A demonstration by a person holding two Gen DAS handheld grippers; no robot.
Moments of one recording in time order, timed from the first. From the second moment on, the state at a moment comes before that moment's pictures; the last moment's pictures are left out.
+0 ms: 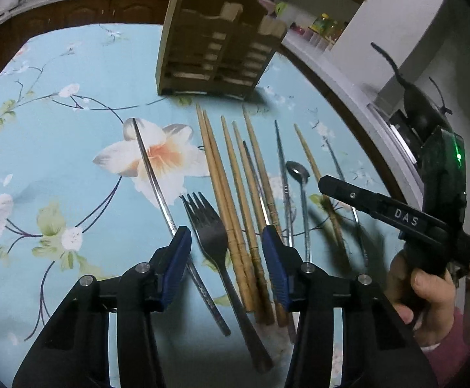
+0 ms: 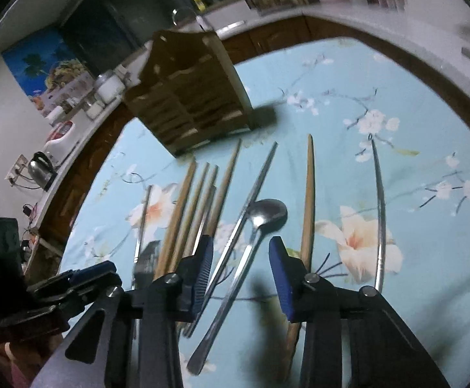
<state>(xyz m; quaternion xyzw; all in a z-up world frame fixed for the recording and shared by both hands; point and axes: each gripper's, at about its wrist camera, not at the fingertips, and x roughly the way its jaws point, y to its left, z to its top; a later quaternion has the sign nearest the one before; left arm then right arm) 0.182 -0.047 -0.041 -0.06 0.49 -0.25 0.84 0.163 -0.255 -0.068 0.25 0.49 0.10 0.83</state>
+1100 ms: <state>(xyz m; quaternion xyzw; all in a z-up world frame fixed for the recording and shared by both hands) 0.182 -0.014 -0.001 -0.14 0.43 -0.27 0.85 0.162 -0.281 -0.012 0.28 0.40 0.13 0.86</state>
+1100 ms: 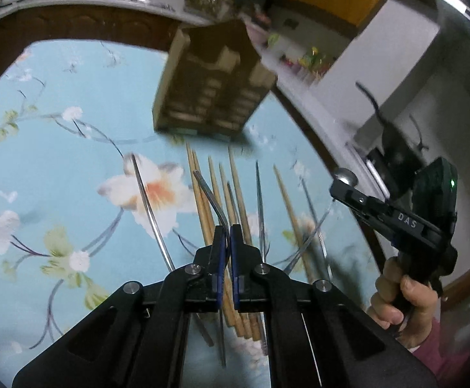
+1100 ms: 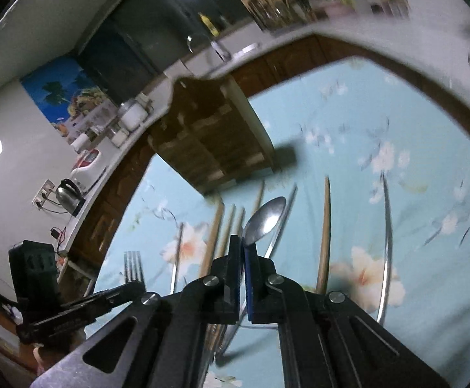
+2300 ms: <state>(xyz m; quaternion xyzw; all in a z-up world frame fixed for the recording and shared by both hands) 0.269 -0.002 0.129 -0.16 0.25 -0.25 0.92 0.250 -0.282 0.101 0.18 0.23 0.08 0.95</state>
